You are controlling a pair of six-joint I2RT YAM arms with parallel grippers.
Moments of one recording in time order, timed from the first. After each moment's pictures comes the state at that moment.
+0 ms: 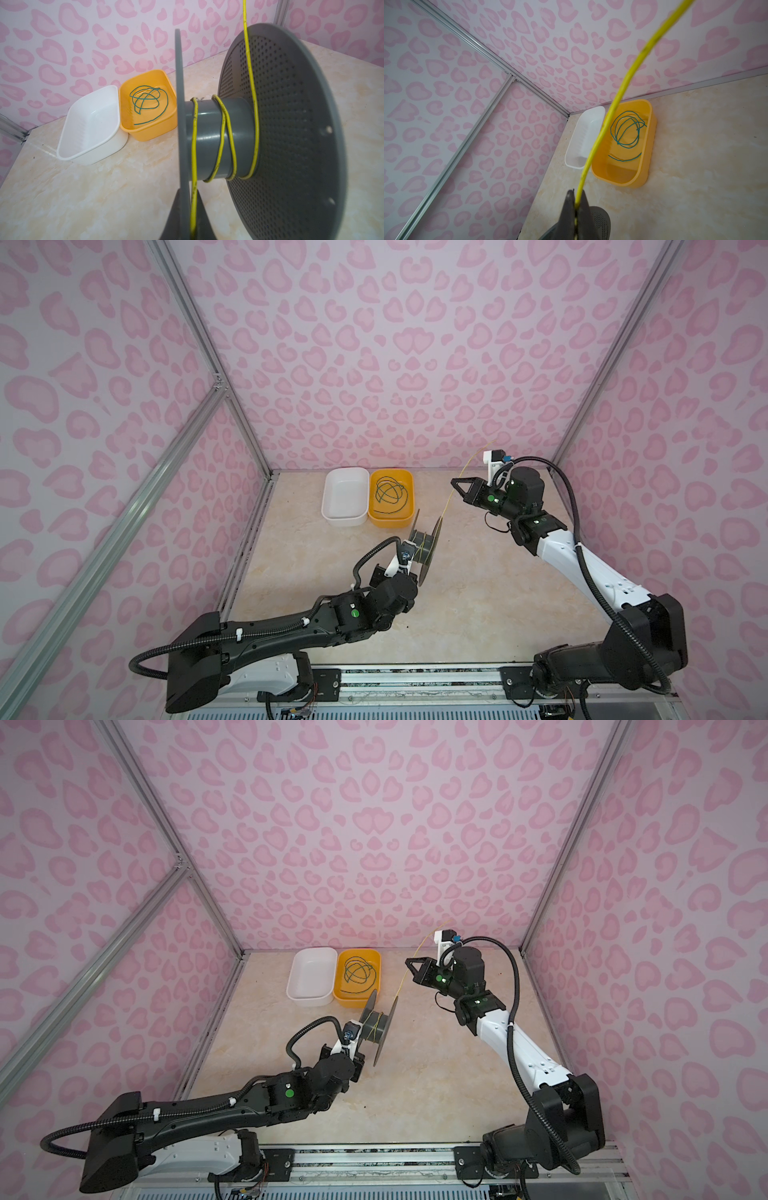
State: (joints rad) left arm -1.20 1.20 0.73 -0.10 -0.78 -0.23; right arm 0.29 1.41 1.11 0.10 -0.47 0.73
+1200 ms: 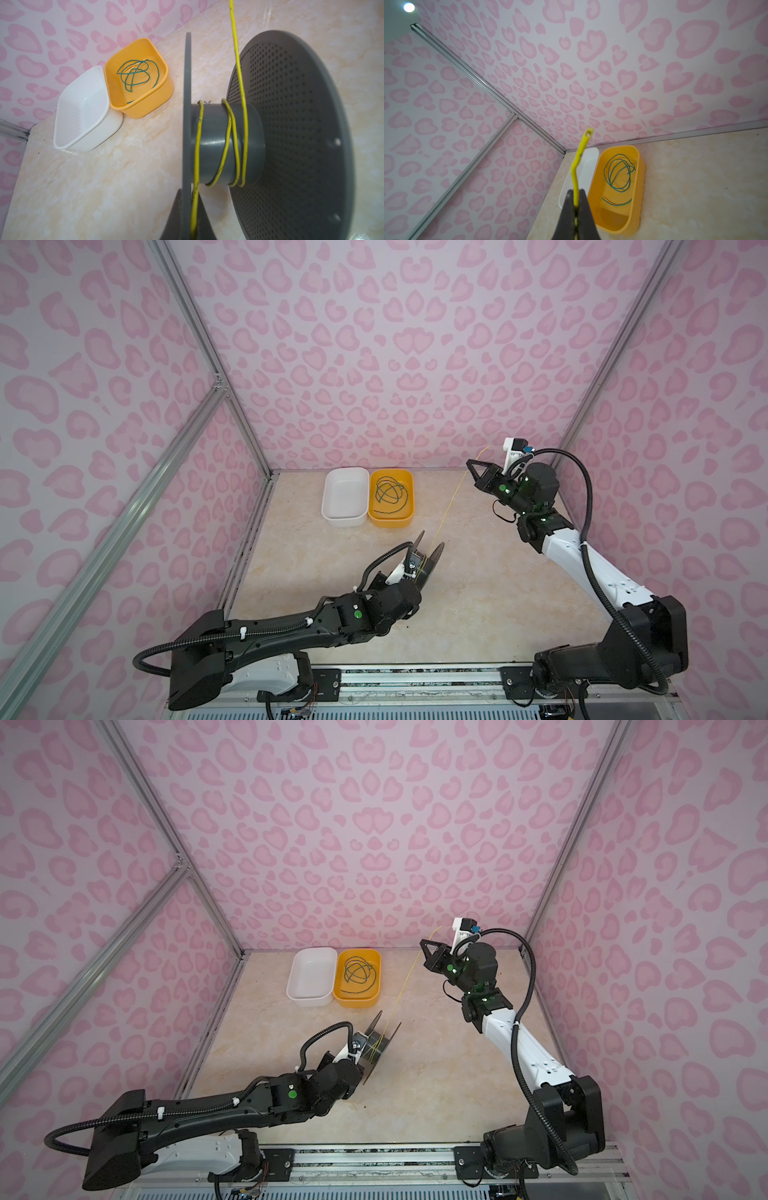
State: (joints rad) left arm -1.21 1.20 0.74 -0.27 -0.73 -0.22; right arm 0.22 1.41 1.13 0.25 -0.38 0.73
